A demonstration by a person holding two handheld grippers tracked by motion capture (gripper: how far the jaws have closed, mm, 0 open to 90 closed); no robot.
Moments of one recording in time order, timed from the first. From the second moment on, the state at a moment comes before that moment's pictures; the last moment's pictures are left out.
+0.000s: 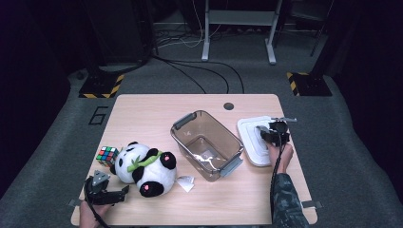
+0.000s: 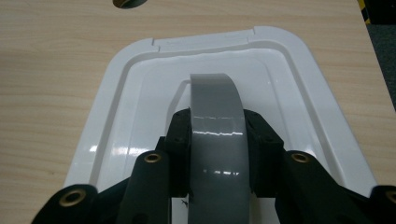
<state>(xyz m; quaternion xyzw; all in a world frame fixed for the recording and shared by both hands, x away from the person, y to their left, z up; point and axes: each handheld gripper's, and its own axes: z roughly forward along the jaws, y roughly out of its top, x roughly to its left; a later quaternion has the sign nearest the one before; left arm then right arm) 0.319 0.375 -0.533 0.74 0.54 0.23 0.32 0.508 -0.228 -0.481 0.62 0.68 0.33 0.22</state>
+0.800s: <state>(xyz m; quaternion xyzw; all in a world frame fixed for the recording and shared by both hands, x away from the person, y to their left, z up) 0.319 0.375 -0.533 0.74 0.54 0.23 0.32 0.502 -0.234 -0.483 0.62 0.69 0.32 0.20</state>
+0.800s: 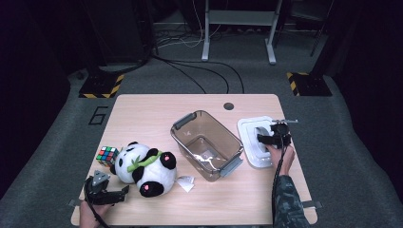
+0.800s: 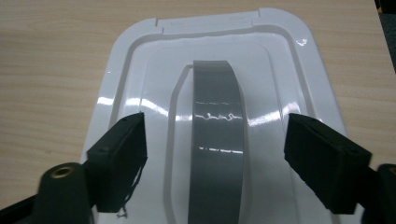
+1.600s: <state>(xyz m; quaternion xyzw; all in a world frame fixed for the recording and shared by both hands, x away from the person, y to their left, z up) 0.319 0.375 -0.533 0.74 0.54 0.23 0.32 0.448 -0.223 -0.464 0.55 0.74 0.33 0.19</state>
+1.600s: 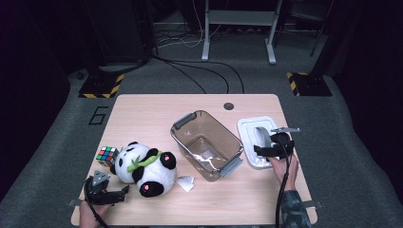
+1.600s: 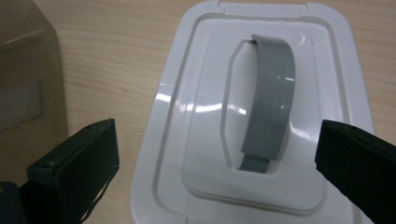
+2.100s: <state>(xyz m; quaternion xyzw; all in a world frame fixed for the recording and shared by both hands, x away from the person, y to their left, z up) 0.319 0.375 -0.533 0.74 0.54 0.23 0.32 0.406 -0.203 -0.473 0.52 0.76 0.34 0.19</state>
